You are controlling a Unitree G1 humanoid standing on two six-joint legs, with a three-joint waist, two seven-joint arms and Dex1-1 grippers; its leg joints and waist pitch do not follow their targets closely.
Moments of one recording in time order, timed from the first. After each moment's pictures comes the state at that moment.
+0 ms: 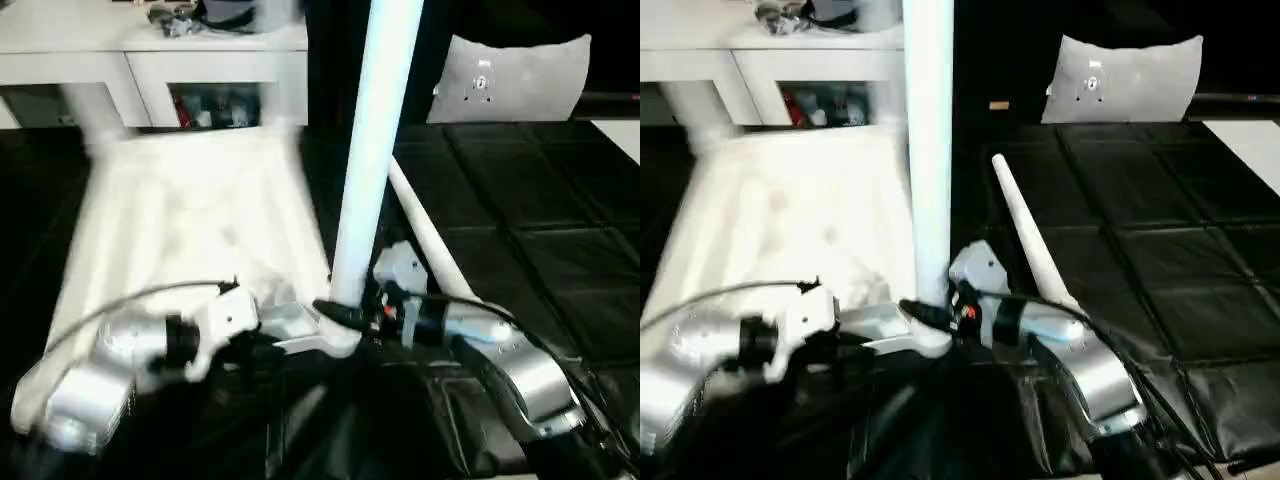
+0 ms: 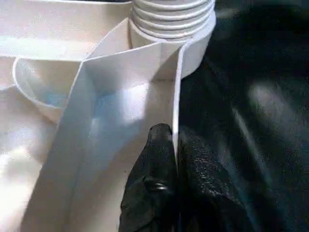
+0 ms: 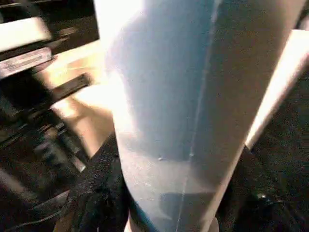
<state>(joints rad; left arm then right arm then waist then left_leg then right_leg) -0.02 0.48 -0.21 -0.29 -0.02 0.55 -0.91 -0.24 -0.31 0.27 -0.06 0.26 0.38 0.74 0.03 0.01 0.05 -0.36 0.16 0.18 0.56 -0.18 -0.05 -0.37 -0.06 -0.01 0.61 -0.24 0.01</state>
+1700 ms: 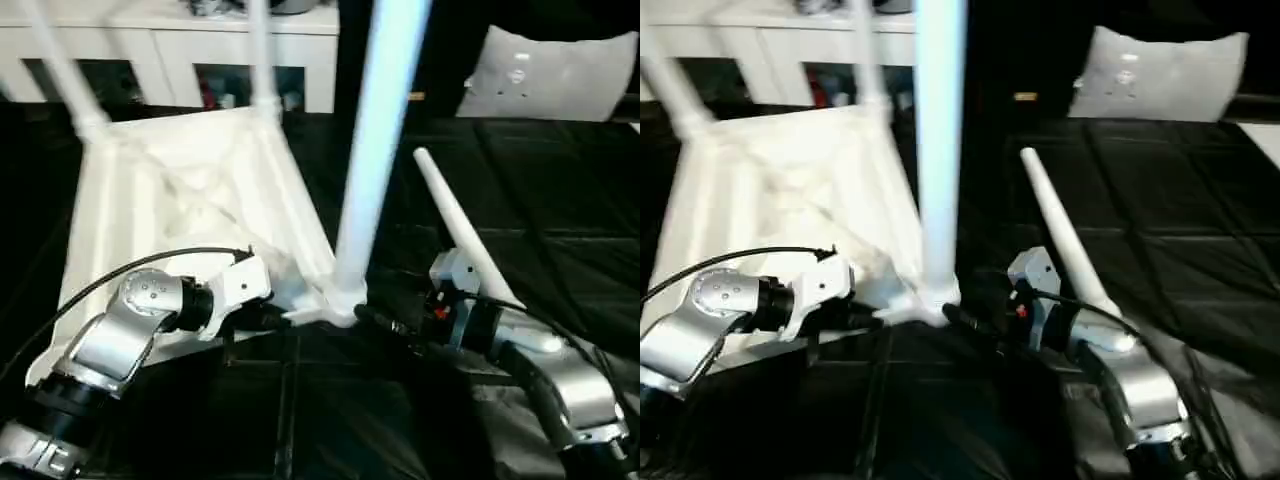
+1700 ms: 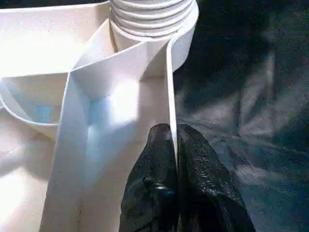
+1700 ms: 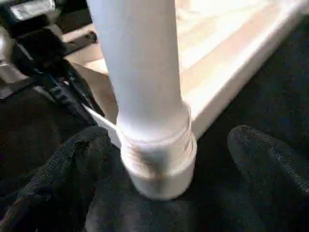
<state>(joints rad) -0.38 0.59 -0.33 0.14 -0.05 0.25 -1.18 -0.18 -0.41 0.13 0.00 0.34 0.31 0.90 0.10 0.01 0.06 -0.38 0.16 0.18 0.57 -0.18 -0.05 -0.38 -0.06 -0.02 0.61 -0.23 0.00</state>
